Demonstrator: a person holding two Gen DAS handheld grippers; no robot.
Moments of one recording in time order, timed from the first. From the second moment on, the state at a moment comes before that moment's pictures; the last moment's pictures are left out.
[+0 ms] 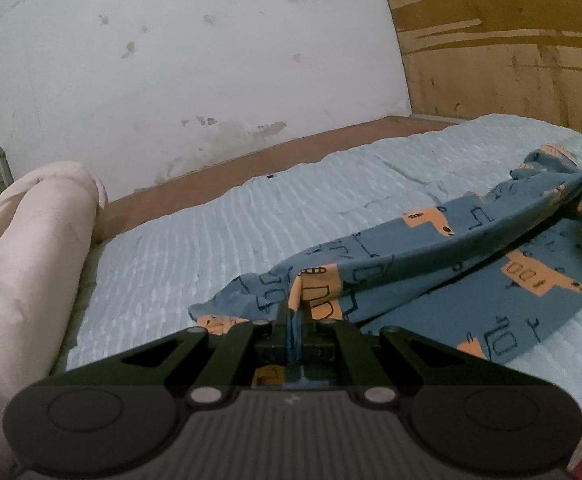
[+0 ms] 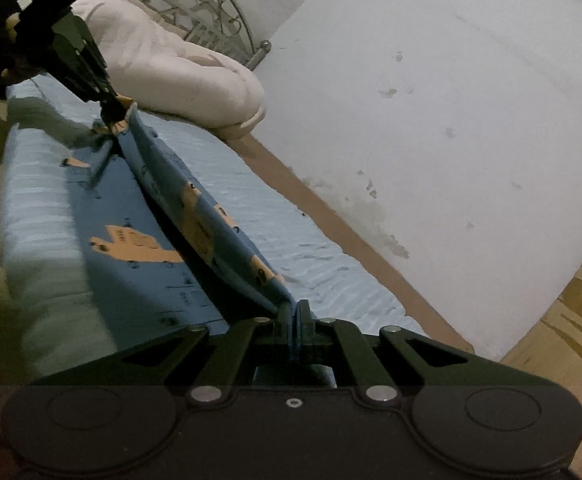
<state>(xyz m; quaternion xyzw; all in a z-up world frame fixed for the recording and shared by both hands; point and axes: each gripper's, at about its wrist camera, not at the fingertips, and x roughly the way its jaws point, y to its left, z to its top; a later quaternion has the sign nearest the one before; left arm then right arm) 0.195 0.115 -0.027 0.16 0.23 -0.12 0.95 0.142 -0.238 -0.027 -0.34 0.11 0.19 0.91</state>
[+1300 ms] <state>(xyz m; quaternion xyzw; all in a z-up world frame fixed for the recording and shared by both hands) 0.171 0.129 -0.049 0.11 0.27 -0.12 0.95 0.107 -0.250 -0.060 -0.28 0.17 0.24 0.92</state>
